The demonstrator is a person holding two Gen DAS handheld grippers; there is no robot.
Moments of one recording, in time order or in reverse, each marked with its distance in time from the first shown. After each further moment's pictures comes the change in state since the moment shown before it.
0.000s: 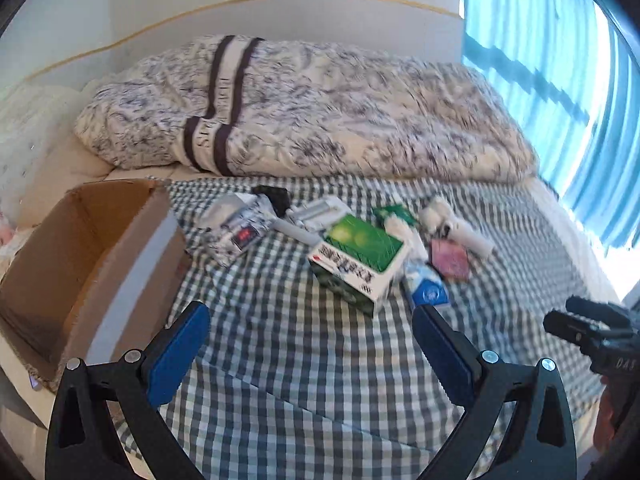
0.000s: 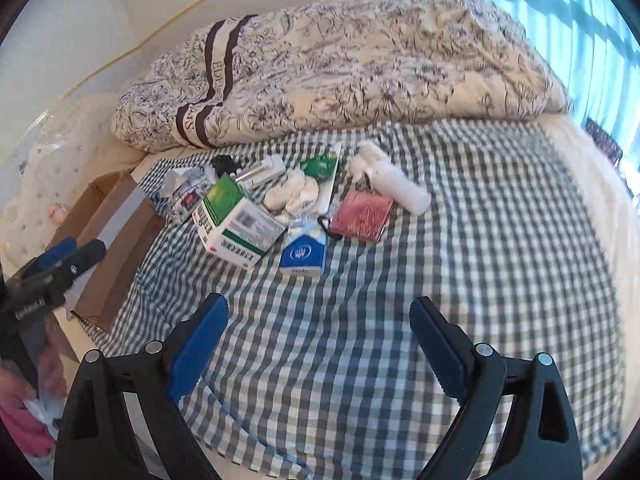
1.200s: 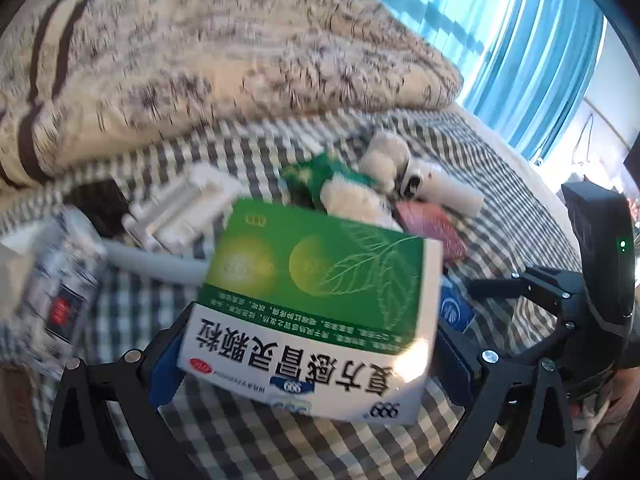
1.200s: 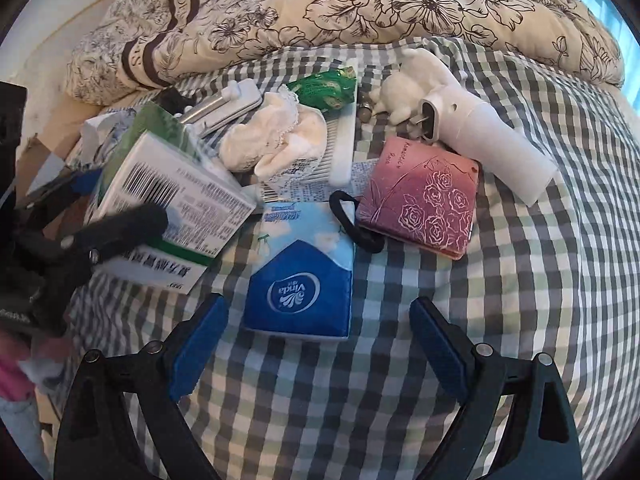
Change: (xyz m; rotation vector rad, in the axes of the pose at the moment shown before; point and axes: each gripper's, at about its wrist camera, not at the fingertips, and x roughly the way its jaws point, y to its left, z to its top) left arm 0.207 -0.018 0.034 0.239 0.192 -0.485; right arm 0.178 0.015 0.032 -0.022 0.205 -0.109
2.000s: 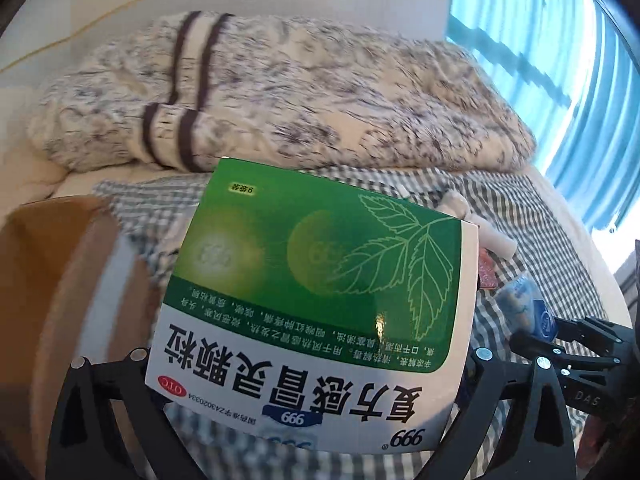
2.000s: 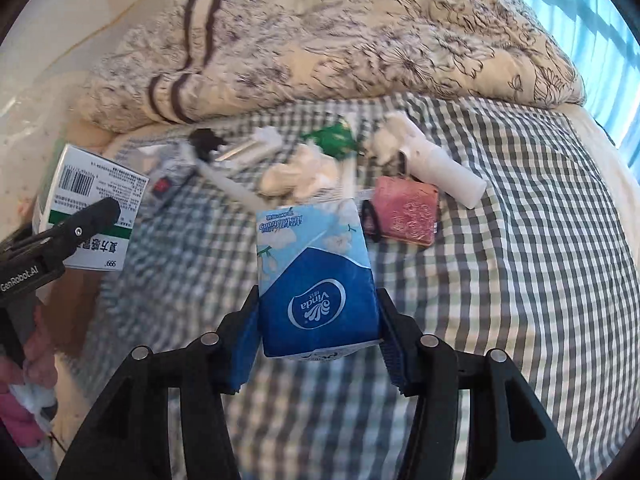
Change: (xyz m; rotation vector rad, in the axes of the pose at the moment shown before) left arm -0.154 -0.005 -0.036 -0.211 -0.163 0.383; right arm -0.106 0.033 -0.034 0.011 -0.142 0.001
